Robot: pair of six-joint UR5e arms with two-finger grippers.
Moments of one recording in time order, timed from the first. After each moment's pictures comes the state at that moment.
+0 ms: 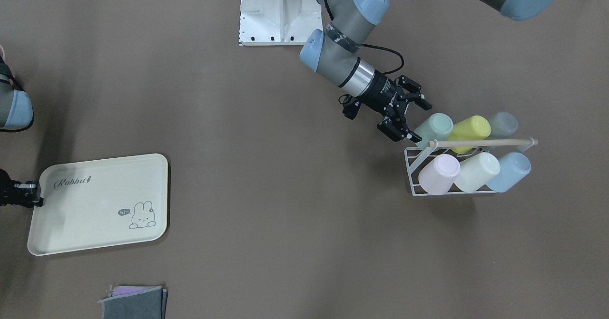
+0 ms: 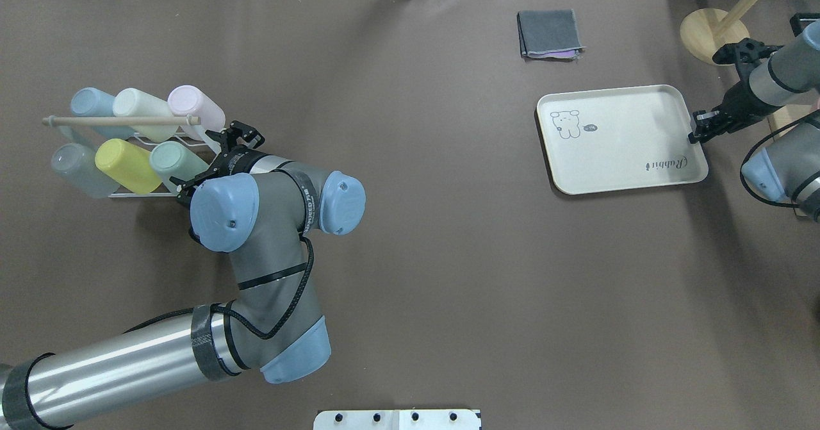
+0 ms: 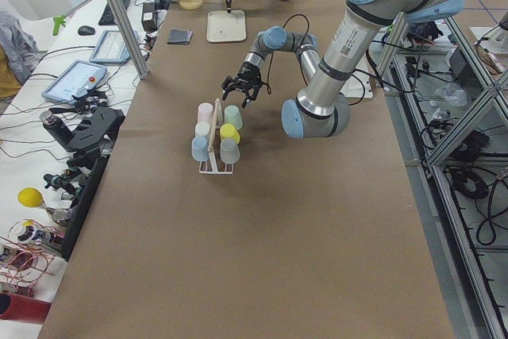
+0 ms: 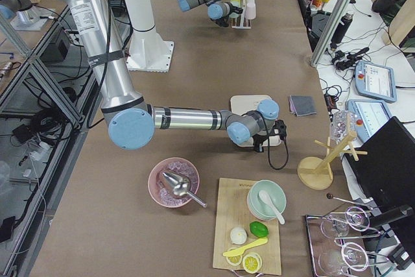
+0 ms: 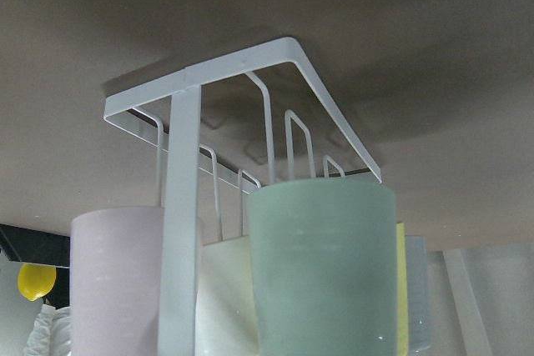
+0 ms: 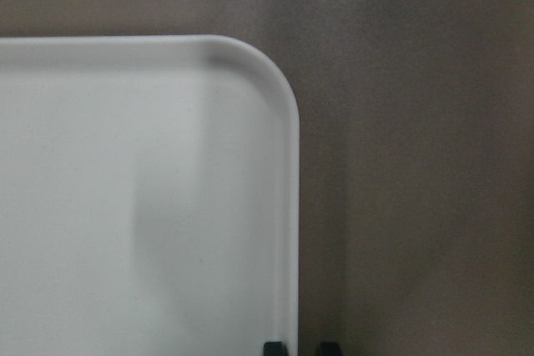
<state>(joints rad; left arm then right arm) -0.44 -2.32 -1.62 -0.64 -1.05 0.69 1.12 -1.27 1.19 -1.02 2.27 0.53</state>
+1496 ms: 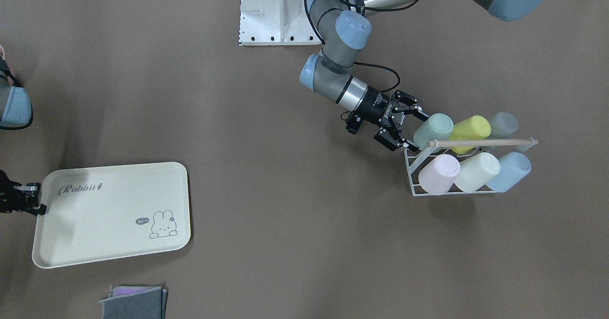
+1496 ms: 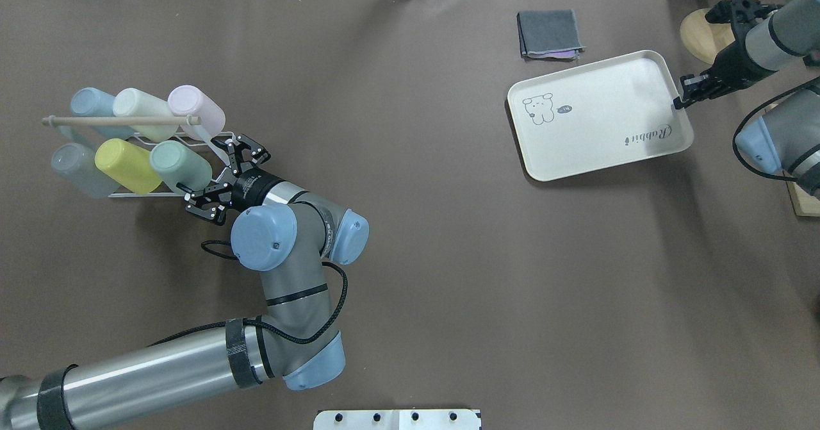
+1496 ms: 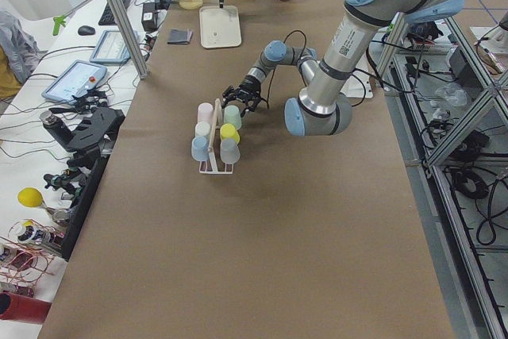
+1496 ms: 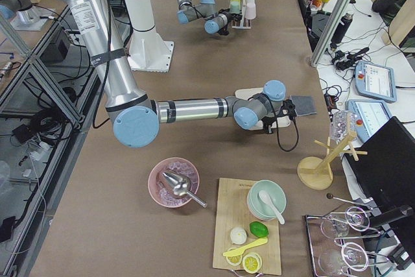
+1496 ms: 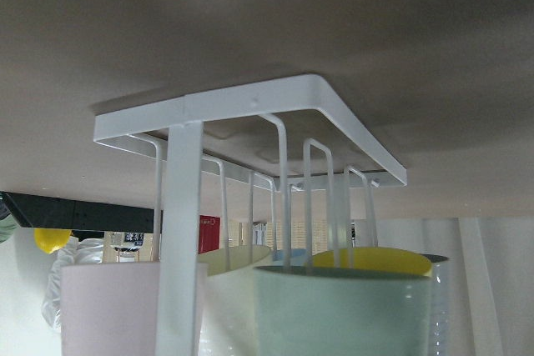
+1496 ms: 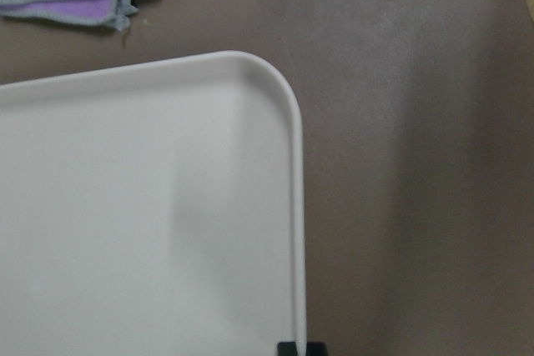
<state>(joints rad) -0.39 -2.34 -1.44 -0.59 -0.91 0.47 1.17 -1.22 1.29 -1.02 2.34 0.59</state>
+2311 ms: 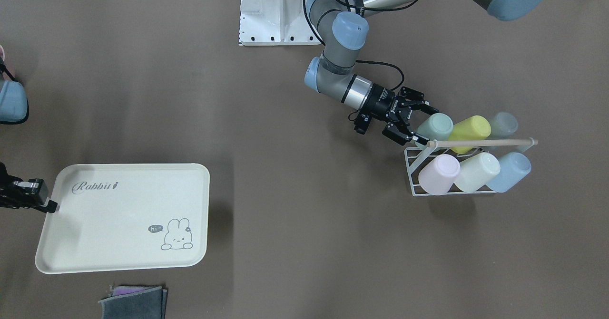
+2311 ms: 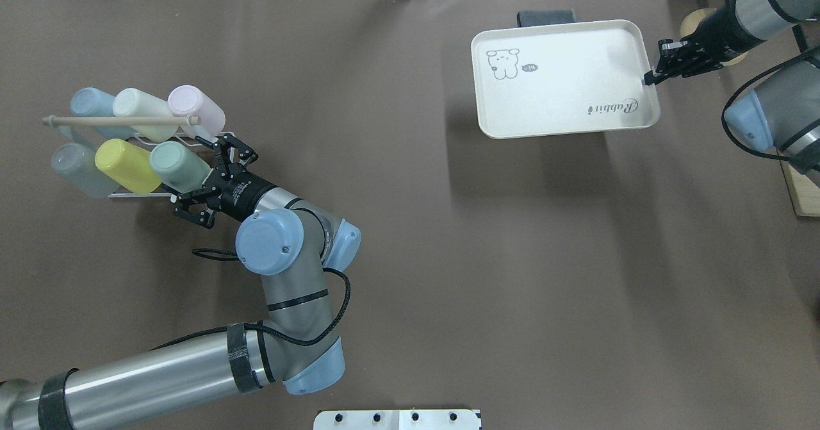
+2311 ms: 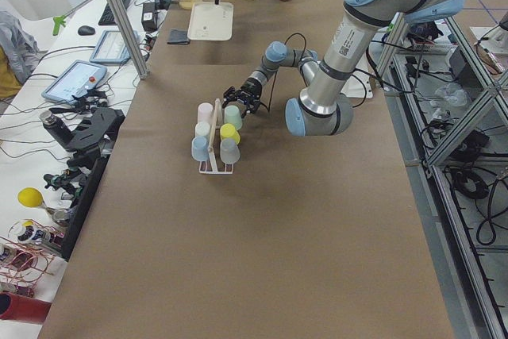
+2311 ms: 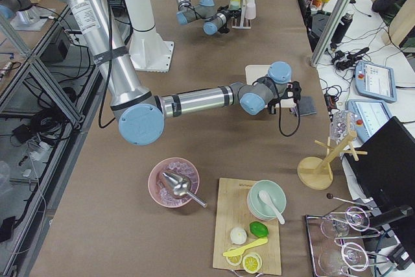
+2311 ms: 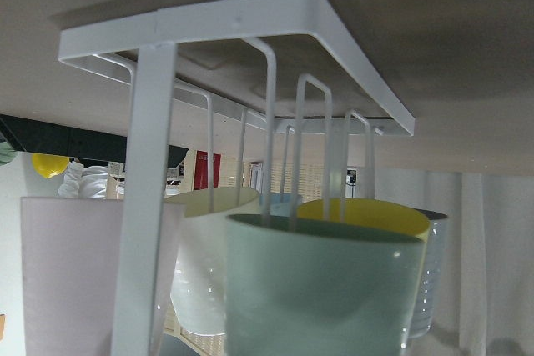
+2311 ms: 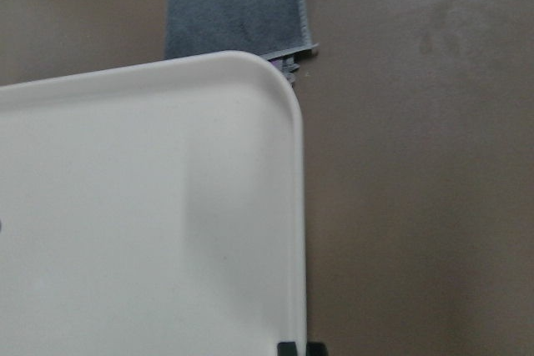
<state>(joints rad) -0.38 -2.33 -1.43 -0.47 -0.86 0.32 1.15 -1.17 1.38 -0.98 2.42 0.82</state>
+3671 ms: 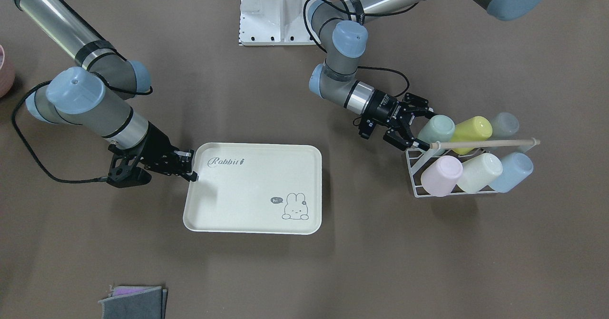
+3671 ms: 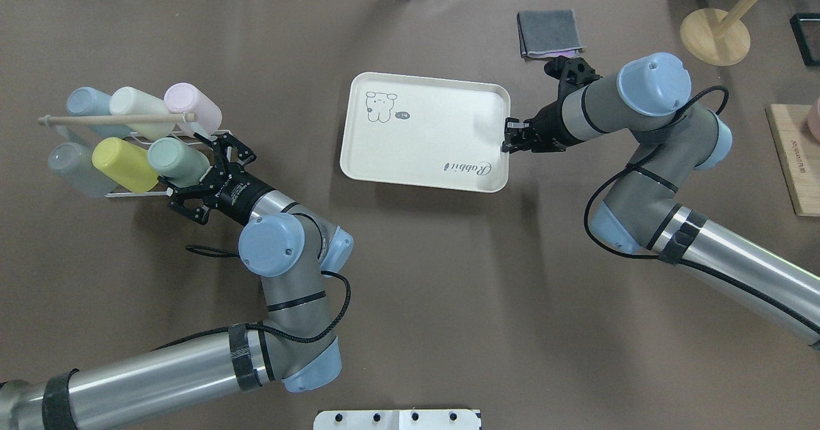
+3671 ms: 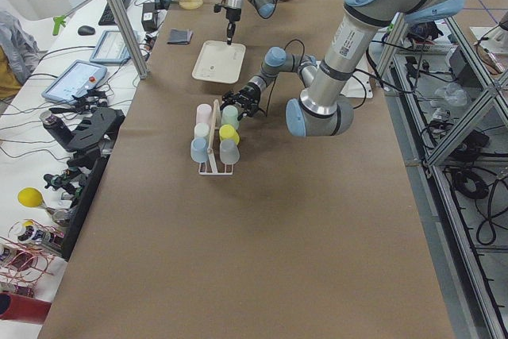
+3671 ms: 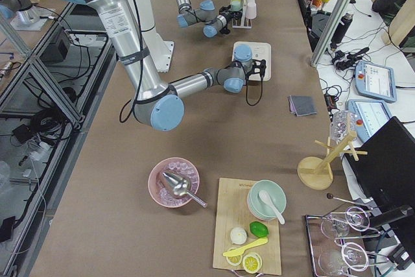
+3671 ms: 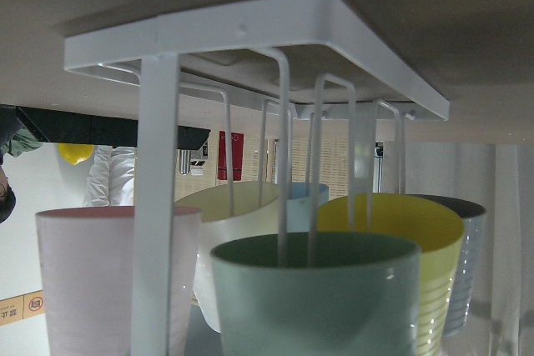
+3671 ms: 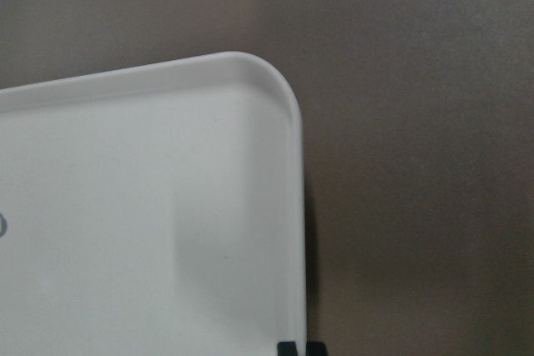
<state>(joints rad) -0.38 -2.33 -1.38 -0.45 -0.80 0.31 0.76 -1.09 1.38 -0.73 2.07 1.34</state>
